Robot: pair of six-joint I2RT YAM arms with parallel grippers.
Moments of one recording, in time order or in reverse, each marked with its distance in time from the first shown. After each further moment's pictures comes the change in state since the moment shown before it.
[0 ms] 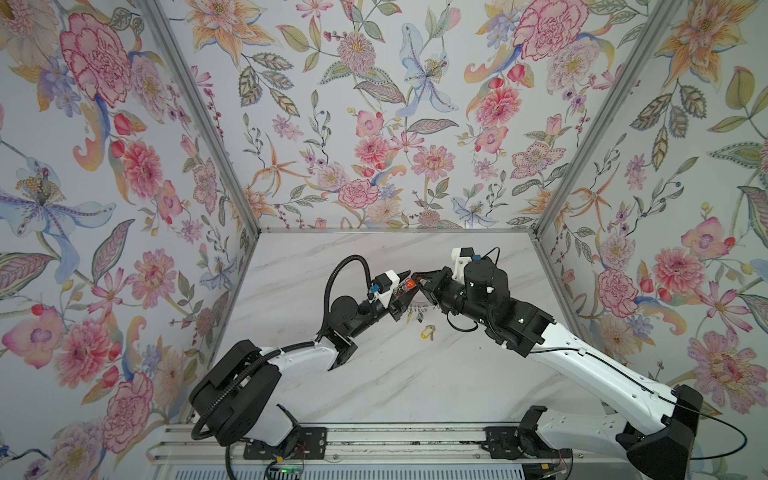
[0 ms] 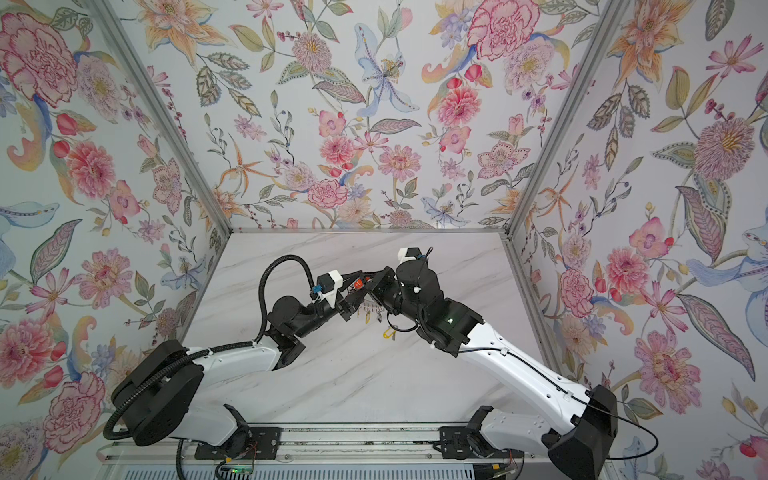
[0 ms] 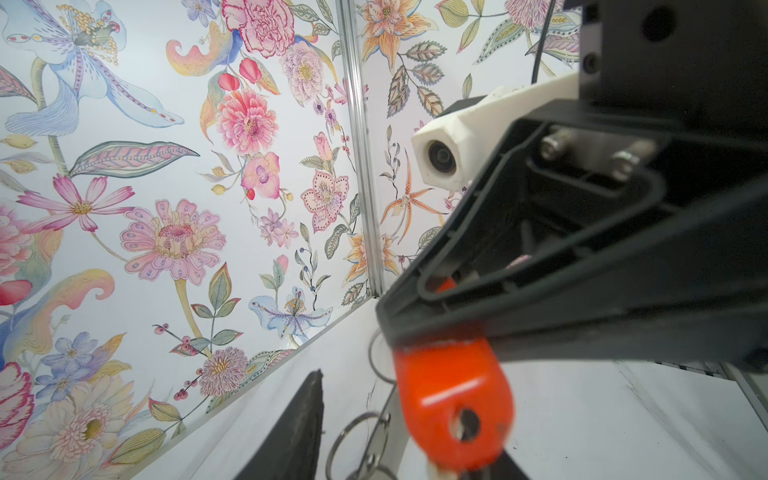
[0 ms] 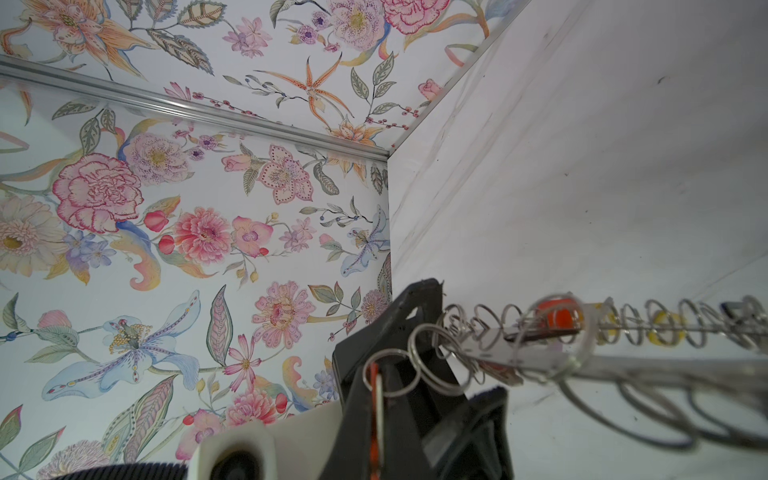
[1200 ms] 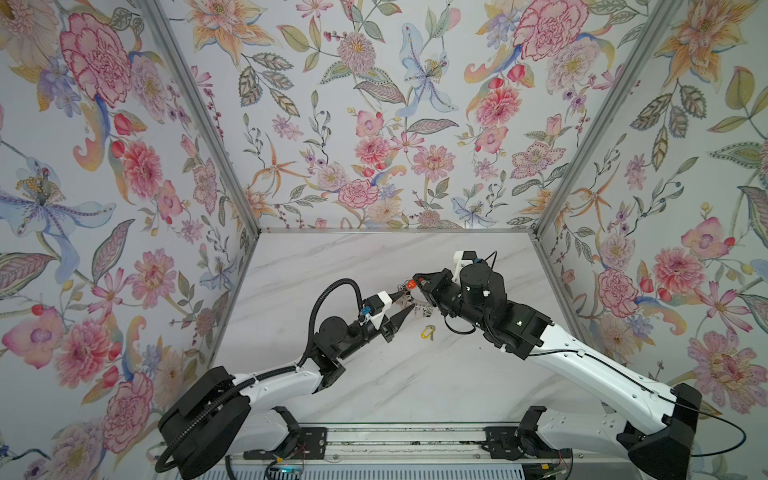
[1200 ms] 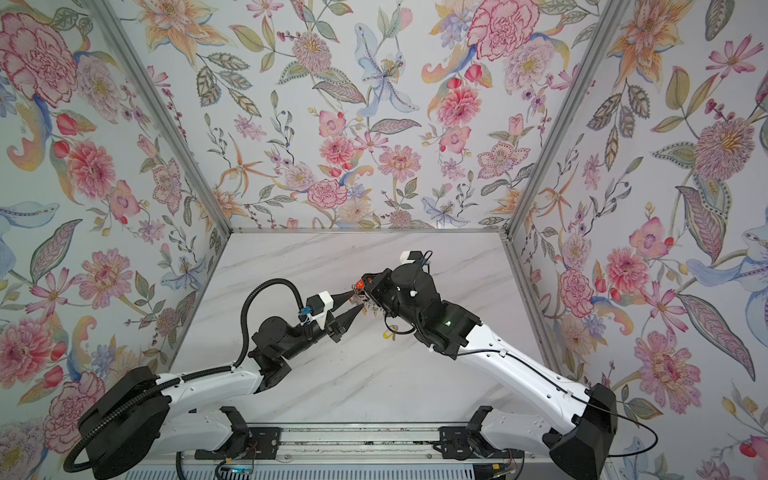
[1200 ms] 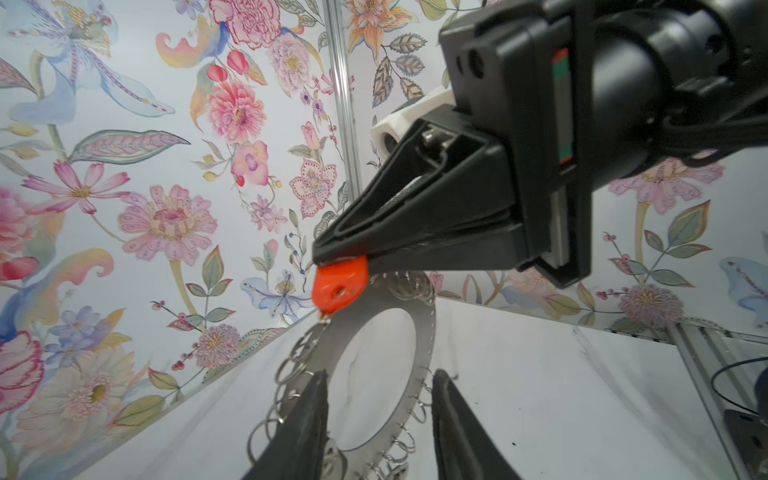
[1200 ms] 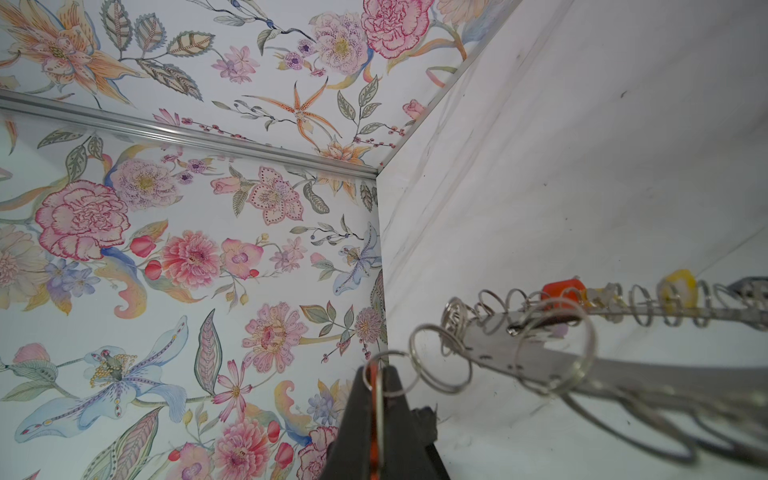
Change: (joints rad) left arm -0.100 -0.208 -0.162 -0.083 -0.053 0.002; right arm 0.040 0.000 -0.005 -0.018 0.107 0.034
